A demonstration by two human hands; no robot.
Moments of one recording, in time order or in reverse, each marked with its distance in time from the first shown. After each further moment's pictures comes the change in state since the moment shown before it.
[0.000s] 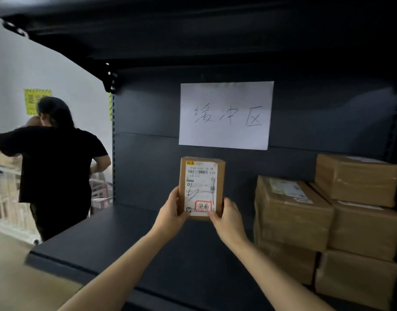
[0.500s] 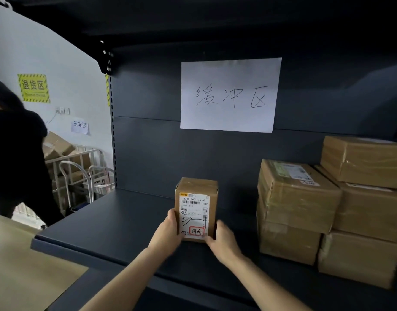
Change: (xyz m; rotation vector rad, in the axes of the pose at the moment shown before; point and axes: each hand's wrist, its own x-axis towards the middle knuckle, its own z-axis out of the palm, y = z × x) left_hand -0.028 -0.067 0.019 0.374 -0.123 -0.281; right_hand -0.031 0.057 0.053 -0.114 -0.259 0.184
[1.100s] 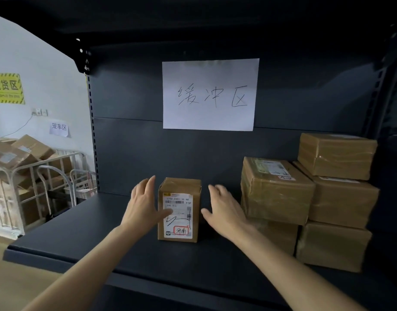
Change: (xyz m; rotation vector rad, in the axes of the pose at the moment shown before) left_hand -0.002 0.043 -0.054 0.179 0.201 0.165; right_hand -0.018 -0.042 -0.084 -0.473 0.171 -0.275
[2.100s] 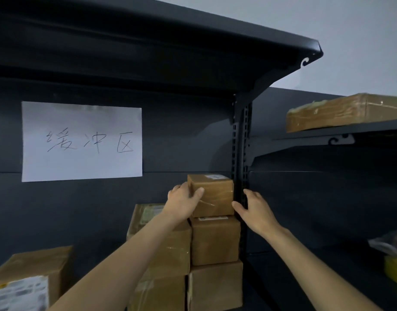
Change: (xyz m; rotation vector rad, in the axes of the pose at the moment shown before) left_hand 0.046 0.324 0.077 -0.318 -0.323 0.423; right_hand -0.058 0.232 -0.189 0.044 0.294 0.539
